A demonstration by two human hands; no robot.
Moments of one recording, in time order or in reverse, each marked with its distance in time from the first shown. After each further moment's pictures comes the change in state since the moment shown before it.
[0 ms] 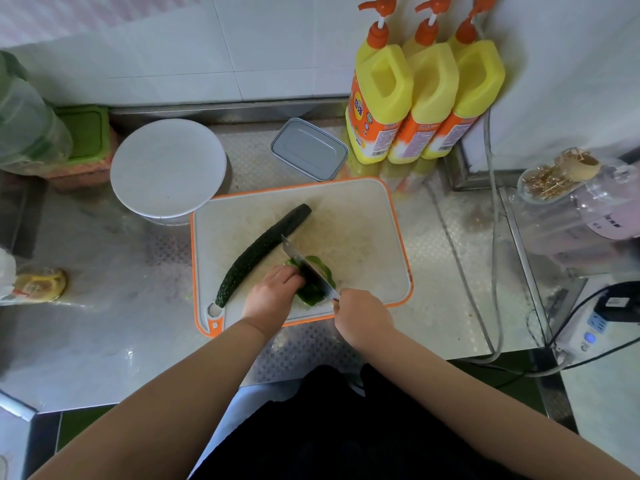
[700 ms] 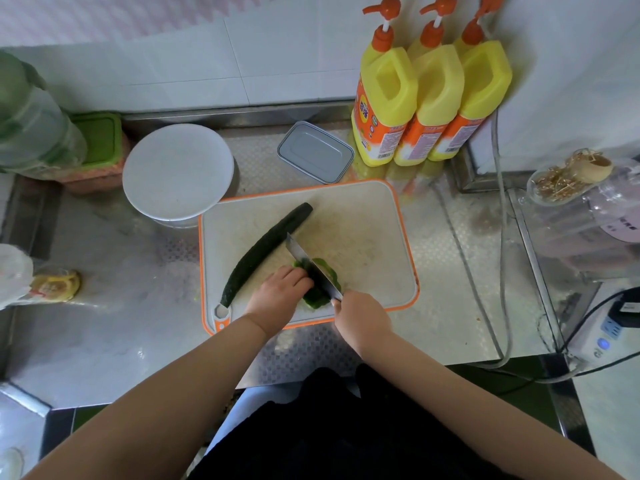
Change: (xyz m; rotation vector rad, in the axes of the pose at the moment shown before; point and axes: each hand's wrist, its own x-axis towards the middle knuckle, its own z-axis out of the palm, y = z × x) left_hand 0.005 -0.004 -0.006 0.154 -0.064 0.143; right_hand 0.007 -0.001 0.012 -0.003 0.023 0.023
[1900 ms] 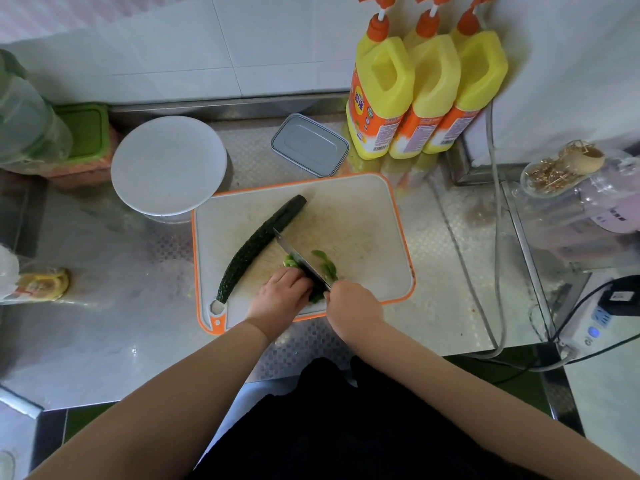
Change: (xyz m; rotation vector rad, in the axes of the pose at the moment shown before) left_hand -0.009 0.008 0.022 -0.120 0.158 -0.048; right_hand -0.004 -0.017 -0.010 -0.025 0.005 -0.048
